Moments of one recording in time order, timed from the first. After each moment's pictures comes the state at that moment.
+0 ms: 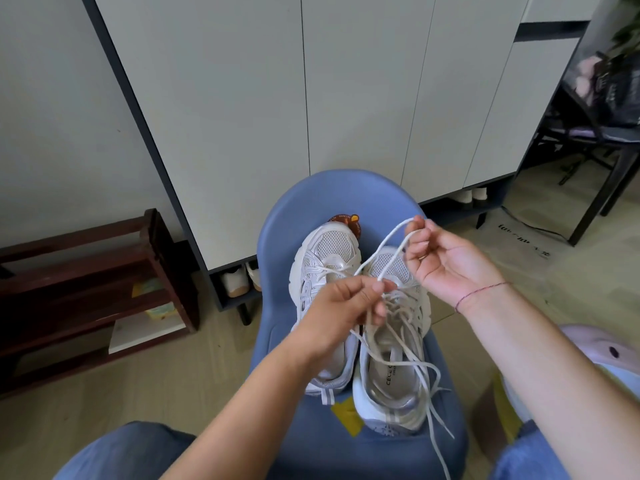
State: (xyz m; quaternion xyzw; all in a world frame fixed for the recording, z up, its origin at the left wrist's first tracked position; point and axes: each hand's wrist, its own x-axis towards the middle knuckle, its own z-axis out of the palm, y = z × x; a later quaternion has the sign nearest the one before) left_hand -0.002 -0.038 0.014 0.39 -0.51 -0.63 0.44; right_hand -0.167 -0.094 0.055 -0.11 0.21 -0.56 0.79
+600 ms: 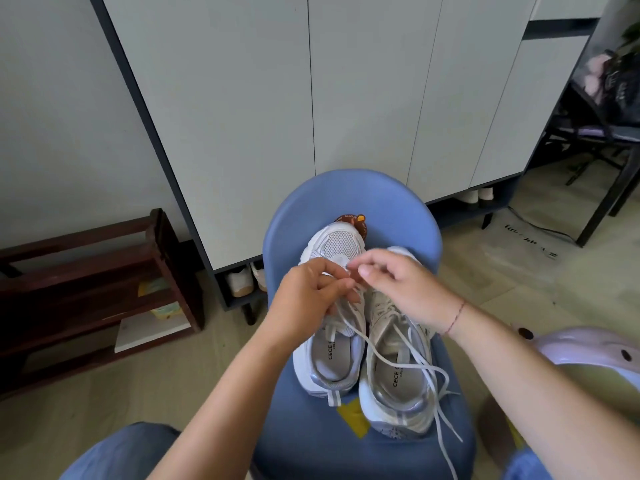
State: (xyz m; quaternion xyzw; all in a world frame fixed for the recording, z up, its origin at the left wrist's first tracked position) left_hand 0.038 -0.045 0.030 0.53 -0.61 -0.43 0.41; right_hand -0.132 -0.076 0.034 -0.75 0.44 -0.30 0.38
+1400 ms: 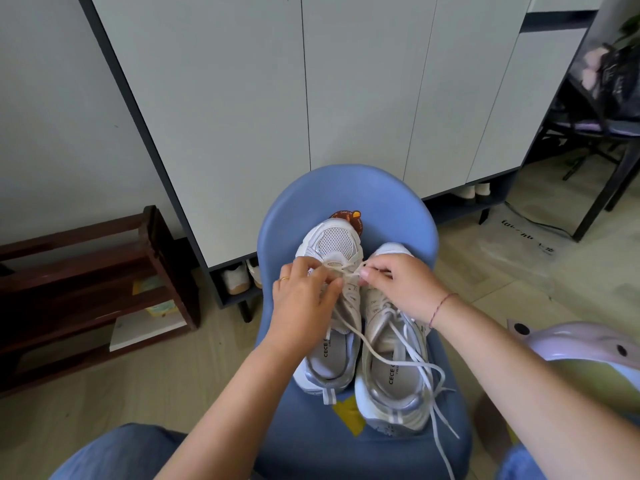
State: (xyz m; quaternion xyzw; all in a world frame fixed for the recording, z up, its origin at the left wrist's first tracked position) left_hand 0.032 -0.058 -0.010 0.65 -0.69 -0.12 0.30; right_hand -0.139 -0.094 0.016 -0.76 0.53 -0.25 0.28
